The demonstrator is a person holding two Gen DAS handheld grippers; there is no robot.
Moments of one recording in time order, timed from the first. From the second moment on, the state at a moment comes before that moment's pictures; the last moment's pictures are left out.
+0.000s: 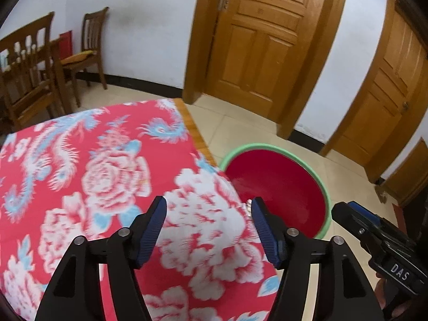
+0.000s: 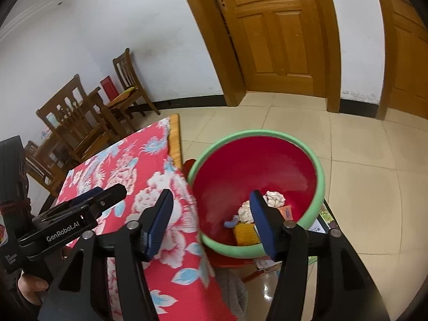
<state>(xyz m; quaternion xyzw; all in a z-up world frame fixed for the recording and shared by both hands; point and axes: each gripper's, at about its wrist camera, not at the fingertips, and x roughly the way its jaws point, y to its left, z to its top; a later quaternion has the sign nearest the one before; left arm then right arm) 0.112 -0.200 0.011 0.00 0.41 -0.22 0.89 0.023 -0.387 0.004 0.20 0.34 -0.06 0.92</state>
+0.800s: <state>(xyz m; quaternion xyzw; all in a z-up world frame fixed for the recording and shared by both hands) 0.086 -0.123 0.037 -0.01 0.37 -0.16 0.92 0.013 -0.302 0.026 0.16 0.33 -0.02 0.93</state>
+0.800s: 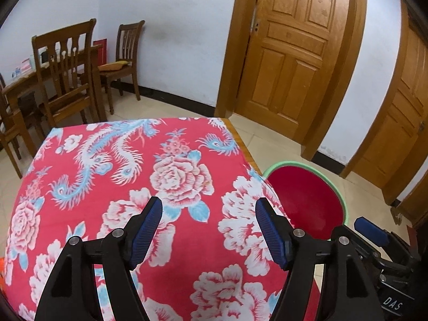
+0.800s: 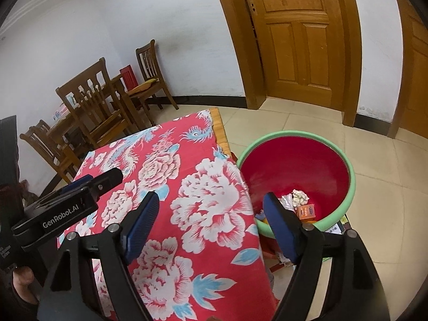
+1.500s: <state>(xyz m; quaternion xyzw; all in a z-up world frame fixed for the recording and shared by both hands) 0.075 -0.100 0.043 -0.02 0.35 -0.14 0.92 0.012 -0.284 0.030 0.14 0.33 -0.01 0.93</state>
